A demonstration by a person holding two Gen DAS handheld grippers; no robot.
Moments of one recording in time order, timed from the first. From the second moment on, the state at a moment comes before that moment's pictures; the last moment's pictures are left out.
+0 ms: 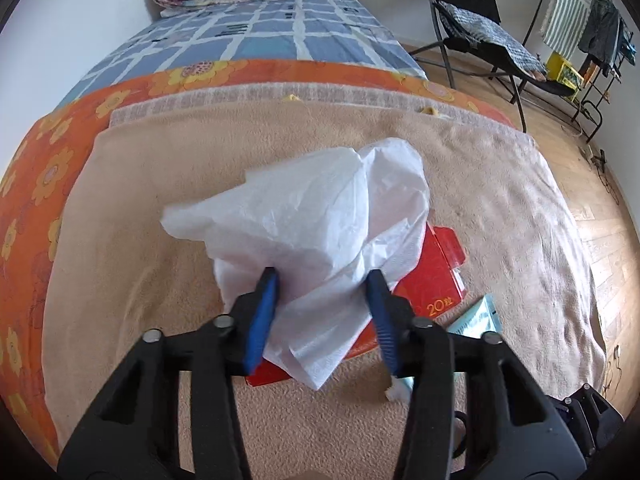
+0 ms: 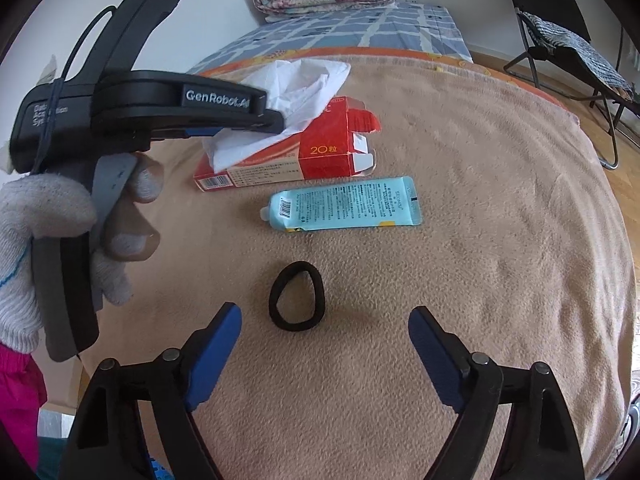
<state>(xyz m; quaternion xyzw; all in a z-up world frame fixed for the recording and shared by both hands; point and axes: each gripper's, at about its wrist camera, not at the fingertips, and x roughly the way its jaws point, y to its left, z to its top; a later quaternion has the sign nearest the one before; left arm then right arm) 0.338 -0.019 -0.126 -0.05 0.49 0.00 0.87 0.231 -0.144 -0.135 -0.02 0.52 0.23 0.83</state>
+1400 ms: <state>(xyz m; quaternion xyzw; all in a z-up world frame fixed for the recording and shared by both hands) 0.229 0.025 -0.032 -0.09 0.42 -0.01 0.90 0.165 -0.138 -0.072 -0.09 0.44 0.25 0.86</state>
